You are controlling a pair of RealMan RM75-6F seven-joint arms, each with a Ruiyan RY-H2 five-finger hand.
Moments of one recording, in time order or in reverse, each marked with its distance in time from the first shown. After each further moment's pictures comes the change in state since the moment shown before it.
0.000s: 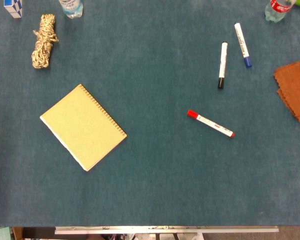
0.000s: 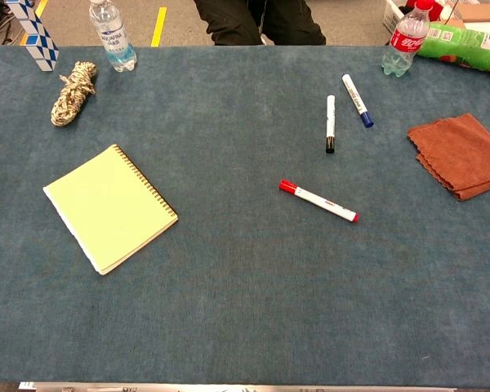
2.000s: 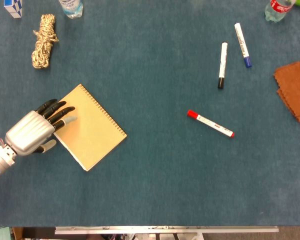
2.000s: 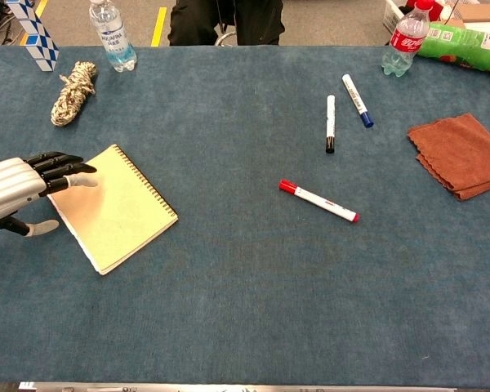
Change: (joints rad) left arm -0.331 -0.489 0.223 0.994 0.412 -0.079 -0.520; right arm 0.024 0.083 0.034 -0.140 0.022 0.001 -0.067
